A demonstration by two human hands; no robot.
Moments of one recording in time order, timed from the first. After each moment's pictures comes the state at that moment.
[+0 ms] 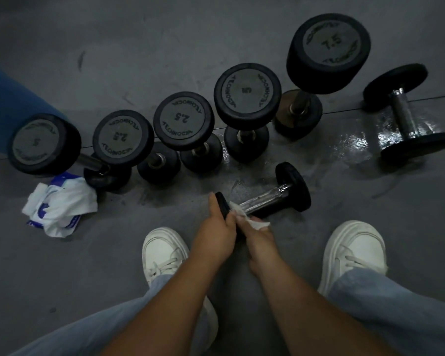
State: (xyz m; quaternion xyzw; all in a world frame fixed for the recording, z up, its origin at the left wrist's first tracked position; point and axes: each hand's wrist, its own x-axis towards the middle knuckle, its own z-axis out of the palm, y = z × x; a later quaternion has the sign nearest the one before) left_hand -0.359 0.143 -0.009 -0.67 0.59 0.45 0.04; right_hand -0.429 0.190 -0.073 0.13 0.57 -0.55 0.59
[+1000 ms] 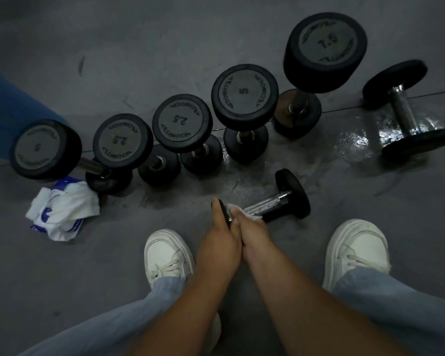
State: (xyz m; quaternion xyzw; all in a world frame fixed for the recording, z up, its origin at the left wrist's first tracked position) left_hand -0.361 0.165 -0.012 -0.67 0.64 0.38 0.02; right_hand -0.426 0.170 -0.057 0.16 0.55 -0.54 0.62
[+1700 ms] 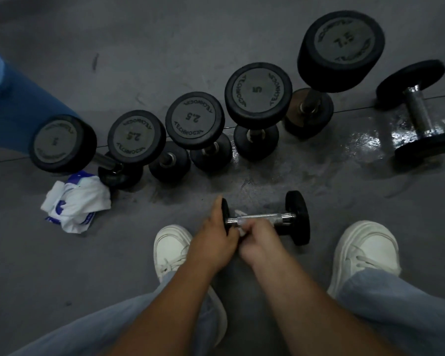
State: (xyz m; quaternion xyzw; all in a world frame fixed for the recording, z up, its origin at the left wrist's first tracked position) left_hand -0.326 0.149 -0.014 -0.62 0.67 0.41 0.09; right_hand -0.421 0.171 -0.040 0.34 0.52 -0.47 0.63
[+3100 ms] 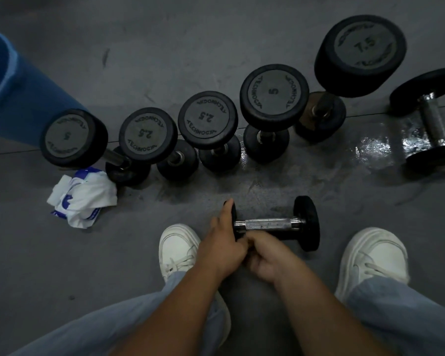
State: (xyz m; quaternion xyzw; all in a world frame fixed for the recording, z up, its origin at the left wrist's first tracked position) left_hand -0.320 0.155 -0.015 -0.61 0.64 0.45 0.06; right_hand -0.422 0.189 -0.059 0.19 0.56 -0.35 0.73
